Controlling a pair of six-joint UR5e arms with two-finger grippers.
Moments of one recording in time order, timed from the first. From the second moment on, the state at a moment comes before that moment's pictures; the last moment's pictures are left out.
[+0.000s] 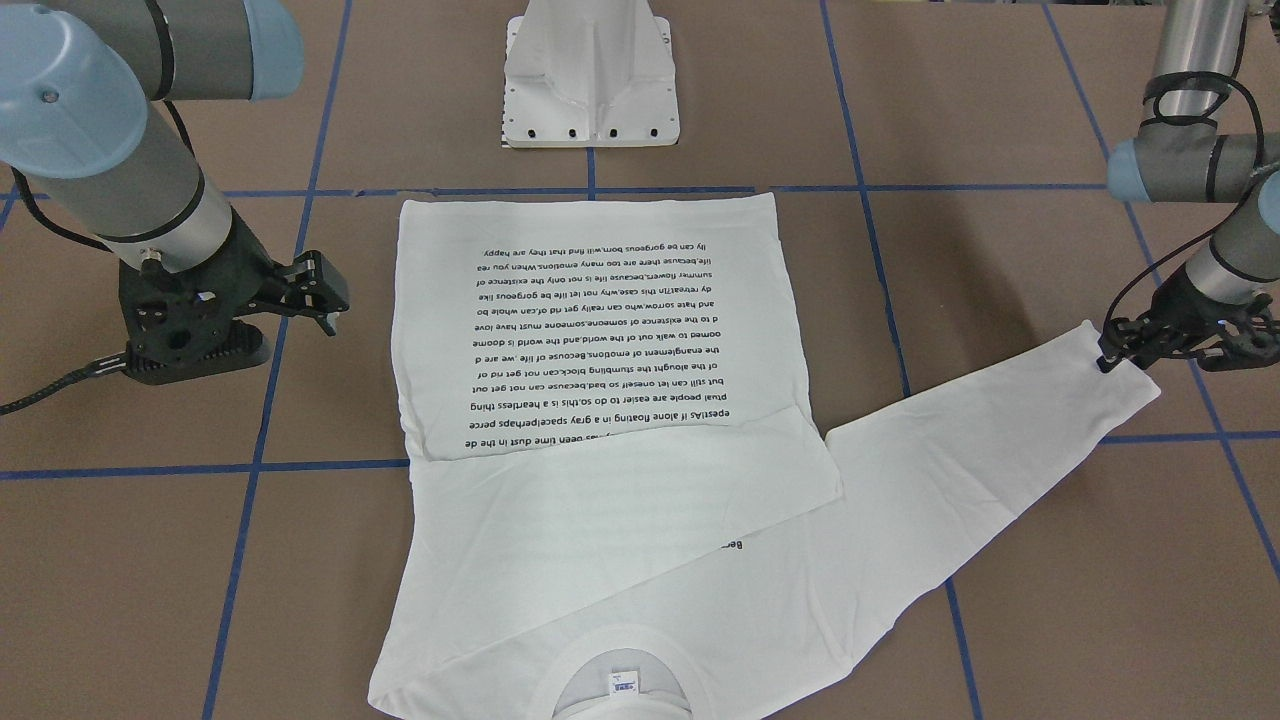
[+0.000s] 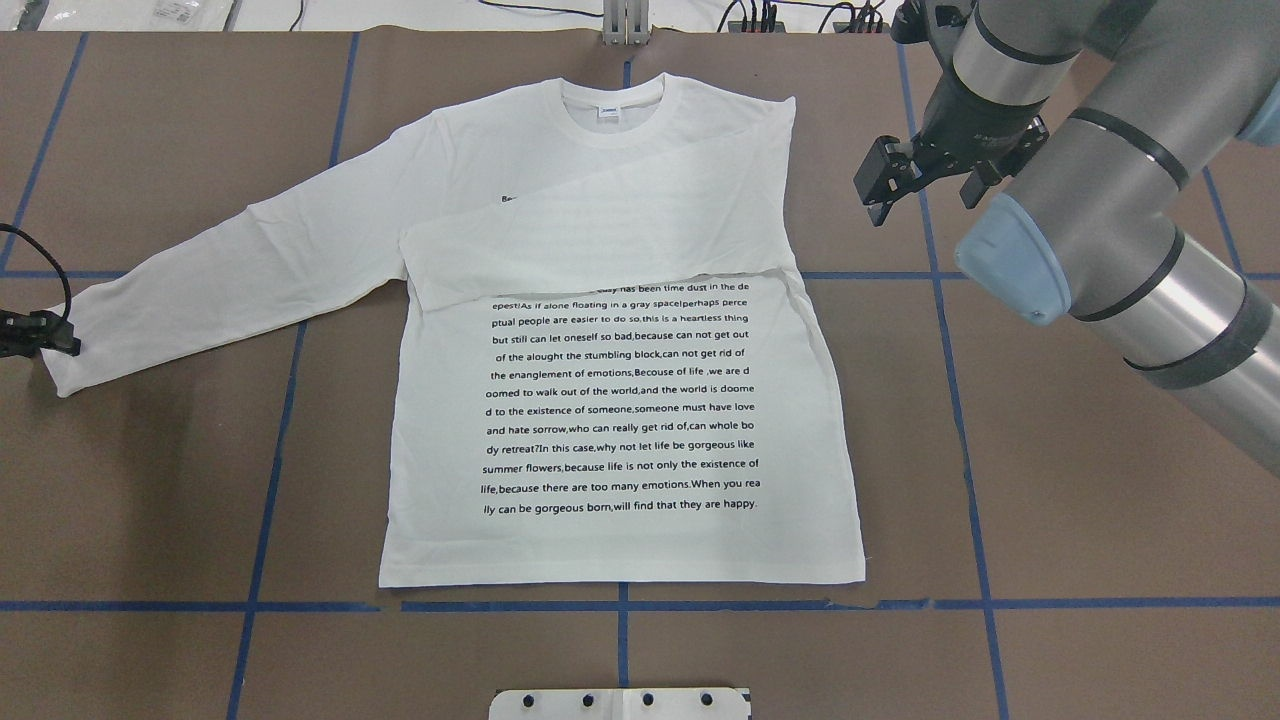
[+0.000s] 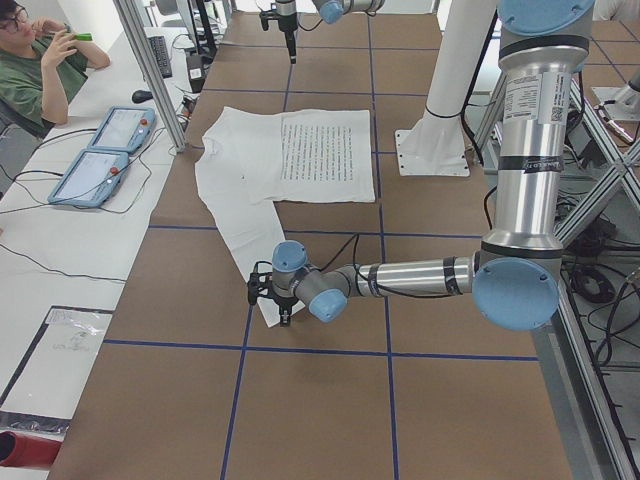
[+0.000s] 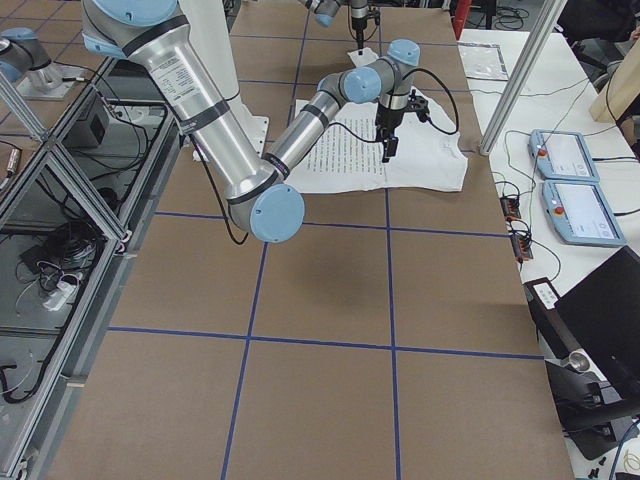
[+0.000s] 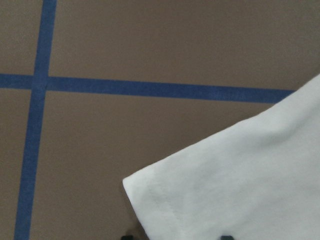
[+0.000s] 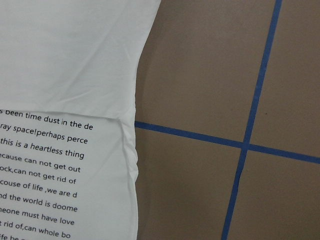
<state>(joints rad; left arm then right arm) -1.06 -1.58 -1.35 -2.37 -2.14 -0.80 0.96 -0.96 1.81 -1.95 2.18 0.56</state>
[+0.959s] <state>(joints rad) -1.05 -1.66 -1.58 -2.26 -2.23 -0.98 0.97 -1.00 1.83 -1.95 2.18 0.55</state>
